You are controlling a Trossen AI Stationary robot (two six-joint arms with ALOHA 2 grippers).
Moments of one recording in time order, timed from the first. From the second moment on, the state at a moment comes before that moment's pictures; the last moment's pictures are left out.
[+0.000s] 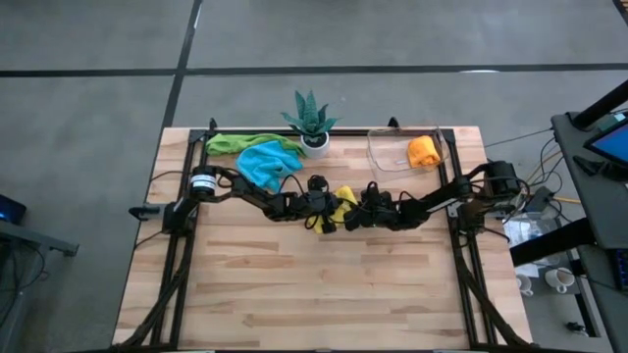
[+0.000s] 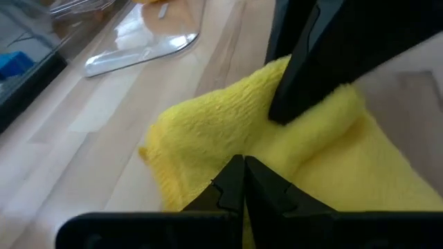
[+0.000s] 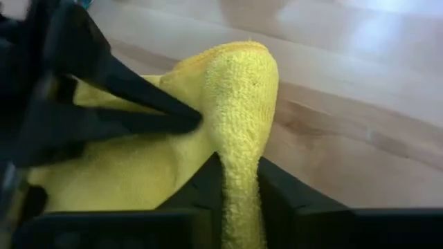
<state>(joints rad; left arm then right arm) 0.08 2.13 1.04 0.62 -0.32 0.17 0.06 1.71 0.57 0.27 0.58 0.95</state>
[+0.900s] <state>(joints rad) 0.06 1.95 0.88 0.59 -0.26 0.11 0.09 1.62 0.80 -0.48 0.72 0.80</state>
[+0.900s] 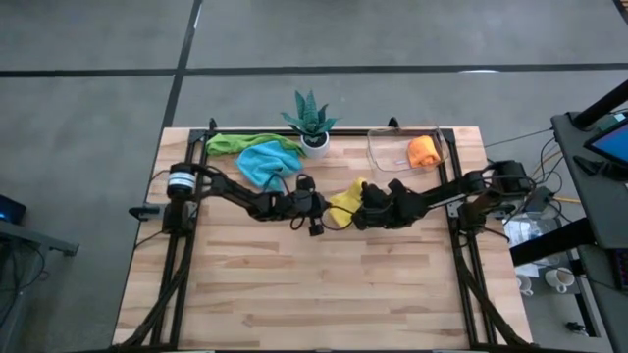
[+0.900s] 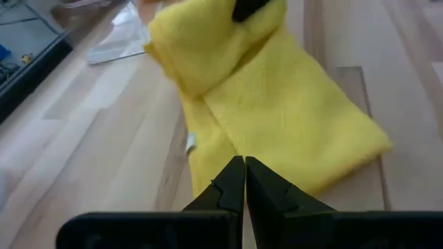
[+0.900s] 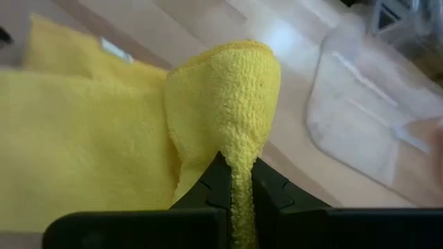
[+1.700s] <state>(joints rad) 0.06 1.99 0.93 0.58 -0.29 0.08 0.28 2.08 1.24 -1.02 0.93 0.81</state>
